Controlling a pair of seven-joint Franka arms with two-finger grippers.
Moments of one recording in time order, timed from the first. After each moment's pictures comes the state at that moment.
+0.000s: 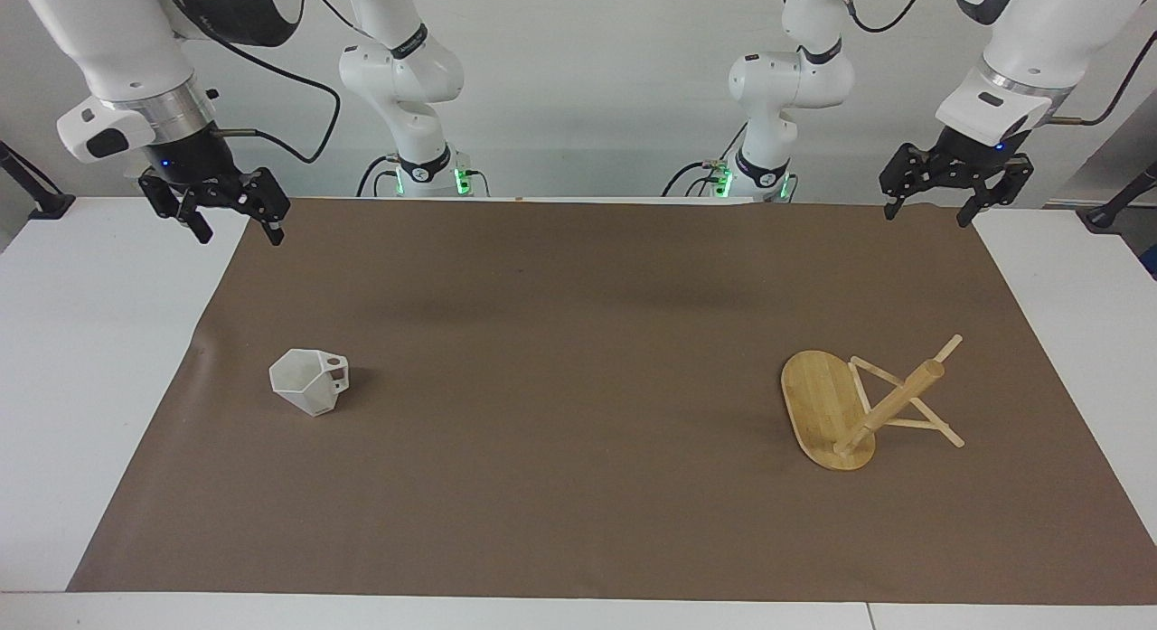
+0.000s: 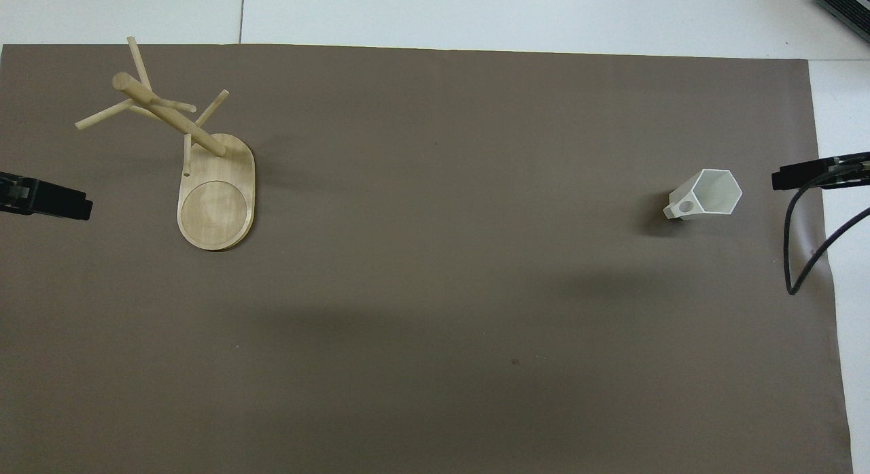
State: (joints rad) left arm -0.10 -0.04 0.03 -1.55 0.01 1.54 0.14; right arm -0.10 0.02 -0.04 -1.71 0.02 1.85 -0.21
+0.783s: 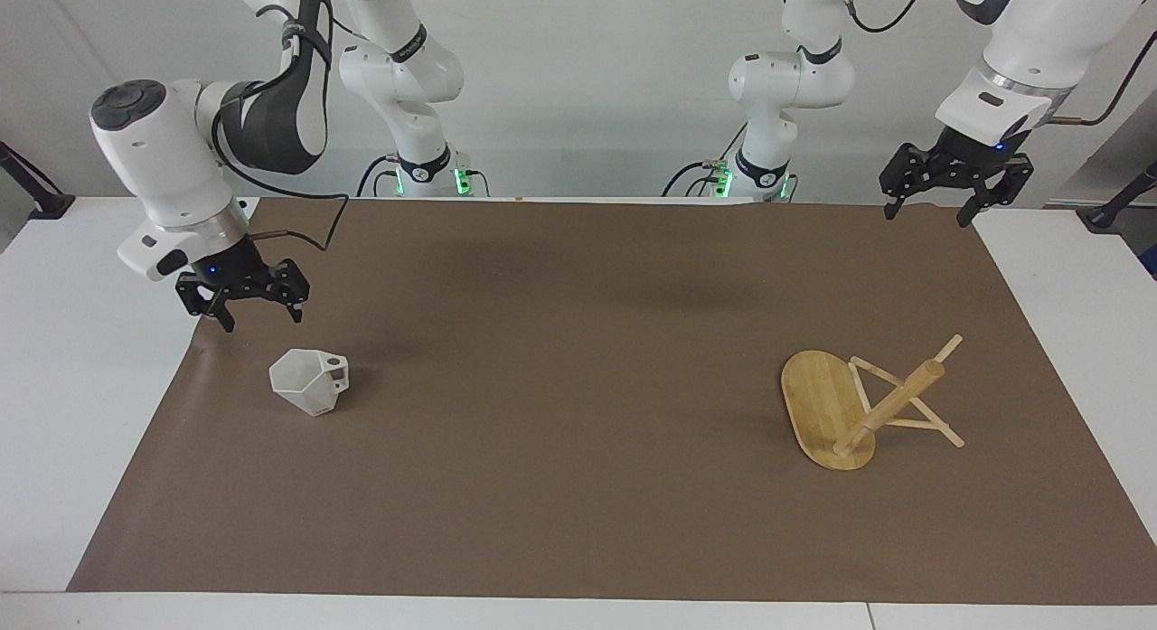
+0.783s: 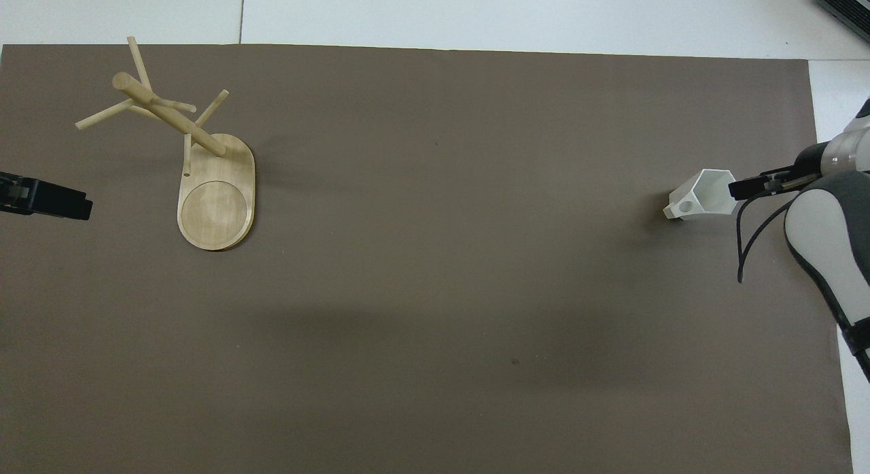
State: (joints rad) left arm -0.10 -0.04 0.03 -1.55 0.01 1.54 0.14; right arm -0.10 0.17 -0.08 -1.86 0.02 2.17 -0.42
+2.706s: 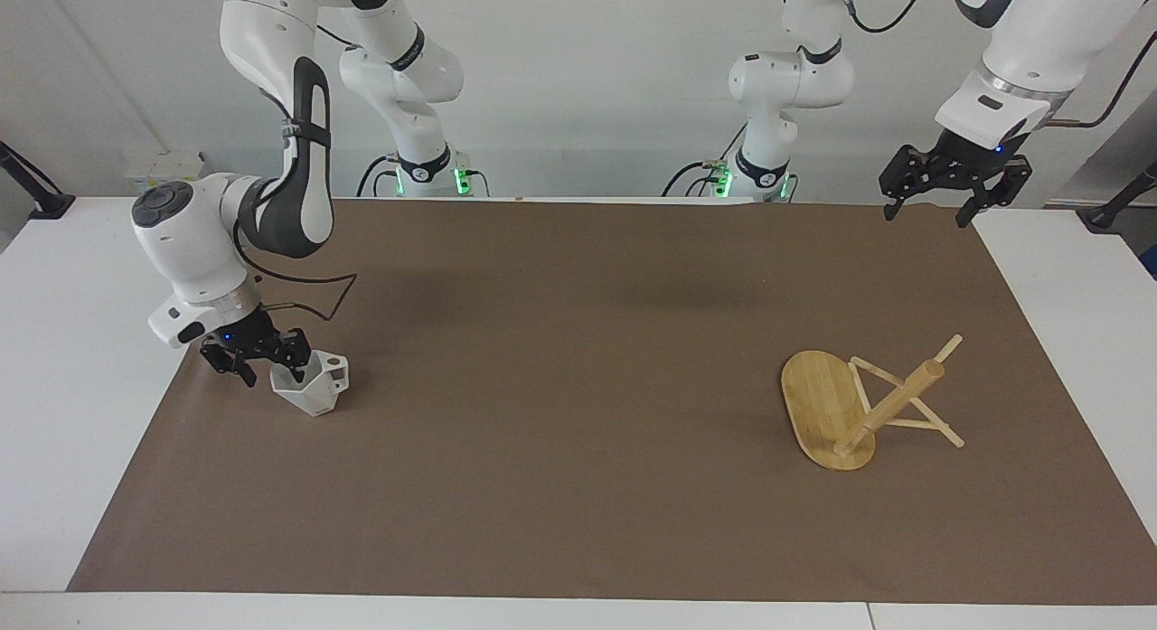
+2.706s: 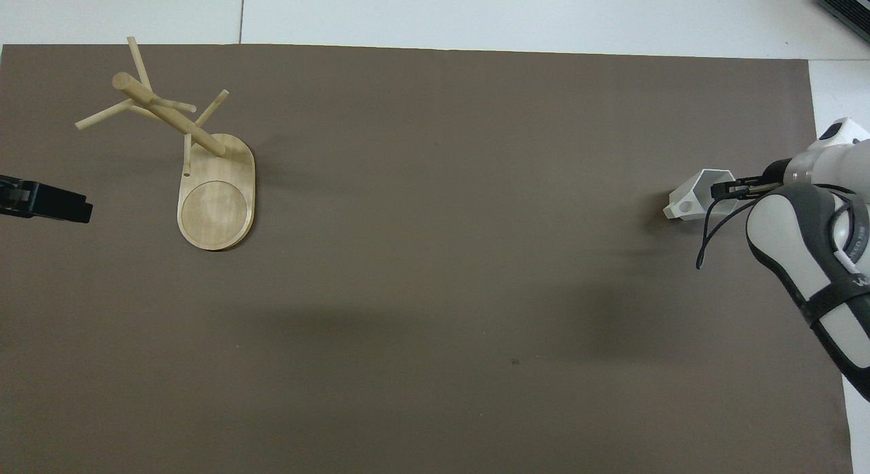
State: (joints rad) left arm -0.10 -0.05 0.03 -1.56 0.01 1.54 0.14; right arm -0.12 0.27 -0.09 -1.95 0.10 2.37 -0.37
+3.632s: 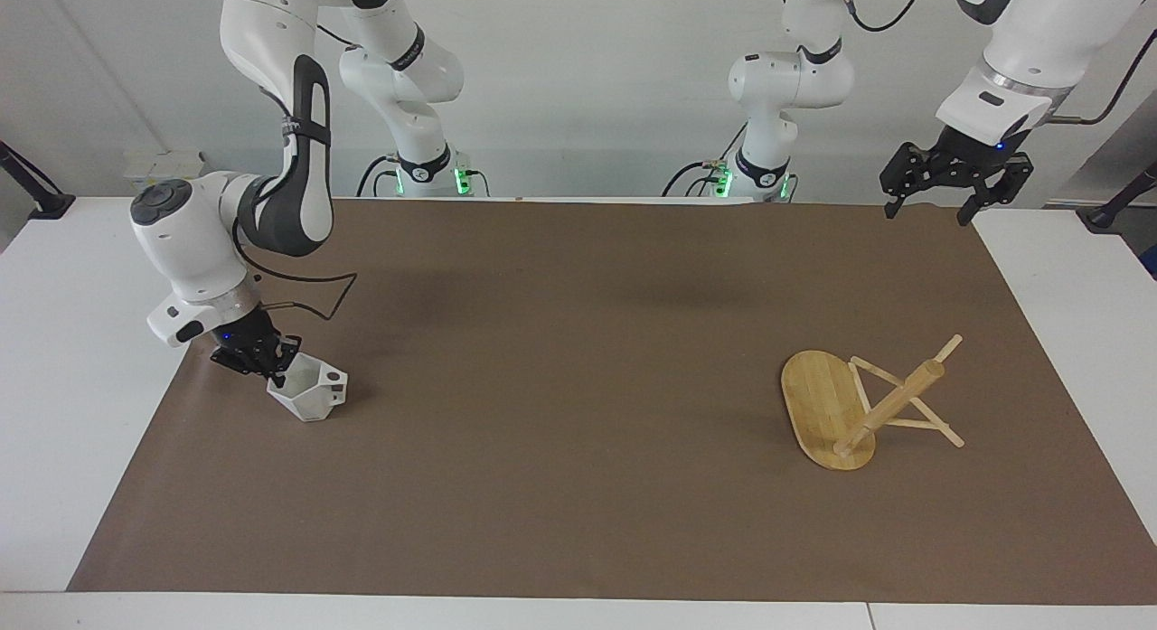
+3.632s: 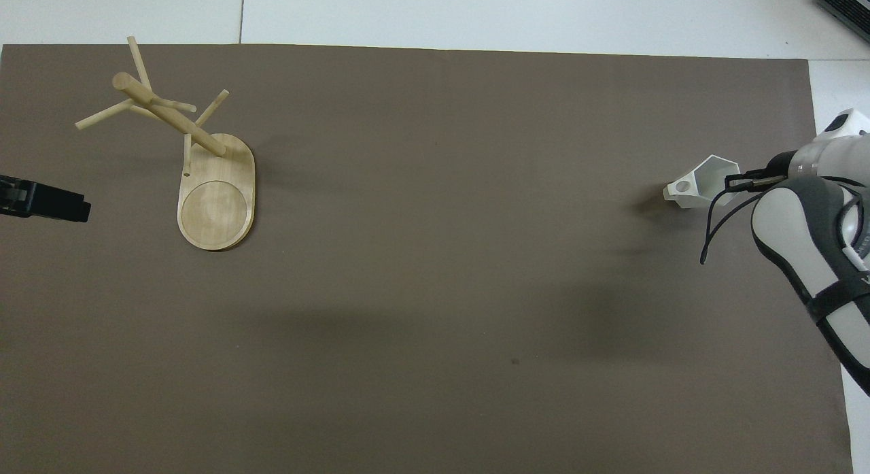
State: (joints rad) left arm -0.10 -0.05 0.03 -1.56 0.01 1.55 0.14; right arm -0.12 0.26 -0.09 -1.90 0.10 2.32 -0.37
